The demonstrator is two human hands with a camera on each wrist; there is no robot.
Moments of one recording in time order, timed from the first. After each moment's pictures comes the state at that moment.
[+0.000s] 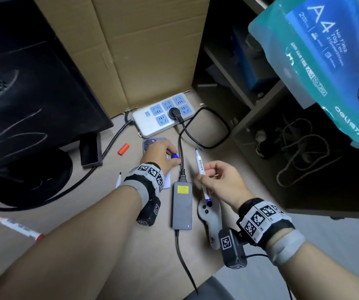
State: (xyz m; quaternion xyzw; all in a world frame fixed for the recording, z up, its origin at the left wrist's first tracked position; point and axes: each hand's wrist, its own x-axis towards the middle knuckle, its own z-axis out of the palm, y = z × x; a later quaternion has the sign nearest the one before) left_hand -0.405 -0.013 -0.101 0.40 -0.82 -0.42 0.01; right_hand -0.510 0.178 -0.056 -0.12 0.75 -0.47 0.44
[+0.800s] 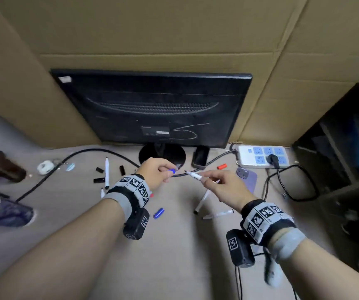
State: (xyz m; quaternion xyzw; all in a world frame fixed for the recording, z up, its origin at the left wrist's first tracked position) left_hand -0.100 -0.030 0.047 0.58 -0.66 -0.45 0.13; right_hand -0.340 0.052 0.041 -0.52 0.68 -0.27 0.44
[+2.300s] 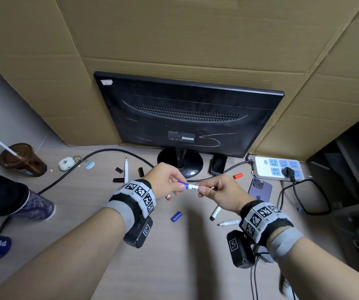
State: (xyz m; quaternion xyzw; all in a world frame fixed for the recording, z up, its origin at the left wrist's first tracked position) left_hand -0.049 -0.016 0.083 0.50 -0.68 -0.51 0.12; right_hand -0.277 0.033 0.062 -0.64 0.59 -0.21 0.45
